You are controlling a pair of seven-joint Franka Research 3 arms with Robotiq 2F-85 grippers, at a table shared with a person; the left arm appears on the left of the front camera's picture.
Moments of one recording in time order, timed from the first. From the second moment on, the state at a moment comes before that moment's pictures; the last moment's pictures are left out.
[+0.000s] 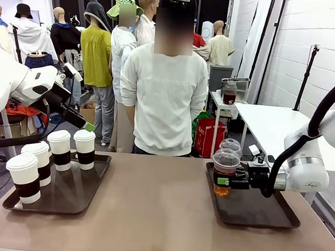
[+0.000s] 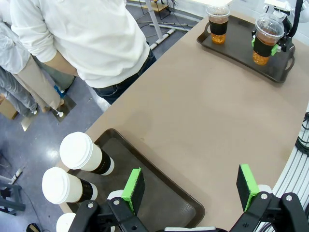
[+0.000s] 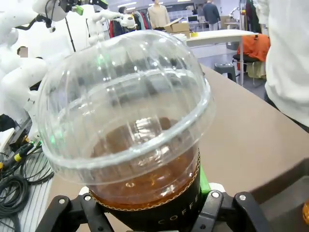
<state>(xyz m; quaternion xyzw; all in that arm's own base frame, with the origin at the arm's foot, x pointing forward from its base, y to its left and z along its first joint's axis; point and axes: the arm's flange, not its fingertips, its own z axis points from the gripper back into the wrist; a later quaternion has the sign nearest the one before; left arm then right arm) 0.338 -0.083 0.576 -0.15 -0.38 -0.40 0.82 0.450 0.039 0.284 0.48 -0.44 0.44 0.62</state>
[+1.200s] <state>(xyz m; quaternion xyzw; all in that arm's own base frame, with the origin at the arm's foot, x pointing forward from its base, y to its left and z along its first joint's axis) 0.338 -0.083 0.576 -0.15 -0.38 -0.40 0.82 0.462 -0.002 0.231 0.47 -0.45 0.41 0.64</state>
